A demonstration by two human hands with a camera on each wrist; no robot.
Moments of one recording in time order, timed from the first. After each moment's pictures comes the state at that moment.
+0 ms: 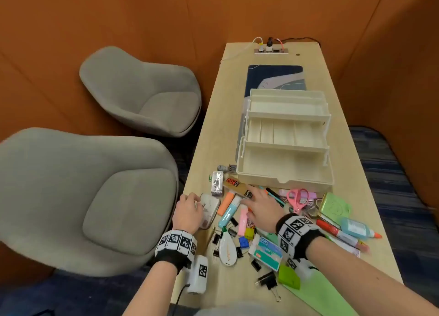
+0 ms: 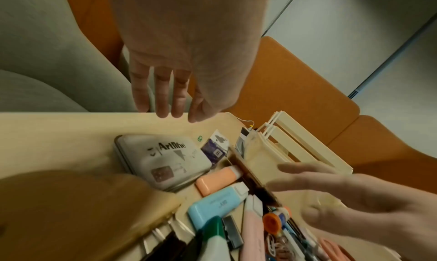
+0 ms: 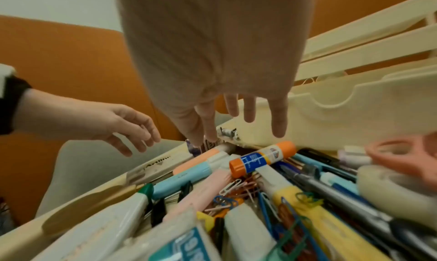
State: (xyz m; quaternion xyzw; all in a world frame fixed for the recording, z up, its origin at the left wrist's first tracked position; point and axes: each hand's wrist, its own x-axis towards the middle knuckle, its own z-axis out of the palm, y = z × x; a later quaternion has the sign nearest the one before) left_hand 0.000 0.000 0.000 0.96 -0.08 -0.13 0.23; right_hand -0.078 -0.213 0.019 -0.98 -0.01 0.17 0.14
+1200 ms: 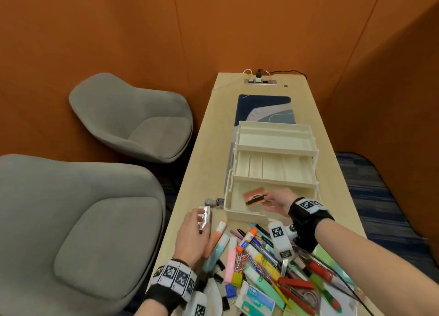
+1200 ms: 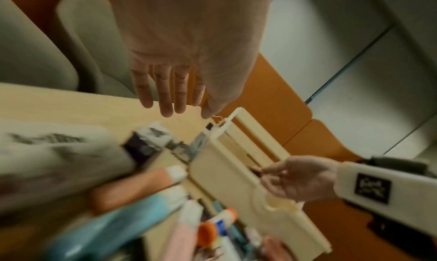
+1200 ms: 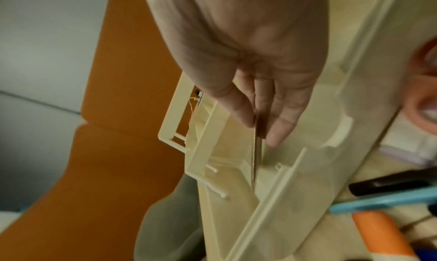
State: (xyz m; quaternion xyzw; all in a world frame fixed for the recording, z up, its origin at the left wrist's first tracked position) left_hand 0.014 -0.059 0.023 0.91 -0.12 -0.08 0.38; right_hand 0.007 -0.323 0.051 -0.58 0.43 0.09 0.69
